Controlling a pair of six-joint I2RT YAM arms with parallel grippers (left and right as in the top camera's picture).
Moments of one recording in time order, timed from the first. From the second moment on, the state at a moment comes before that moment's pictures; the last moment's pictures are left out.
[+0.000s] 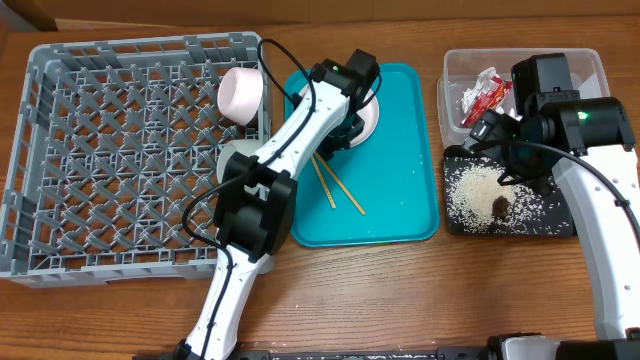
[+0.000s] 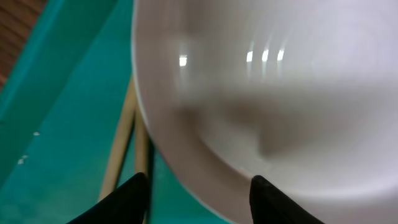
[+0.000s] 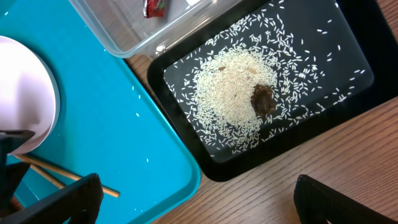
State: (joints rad) left arm -0.52 2.45 2.18 -1.24 -0.11 -1.29; right arm 0.09 1.51 1.53 -1.32 0.09 0.67
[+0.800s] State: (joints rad) left arm -0.55 2.46 2.12 -1.18 -0.11 -1.33; right arm 0.09 1.51 1.53 -1.32 0.09 0.67
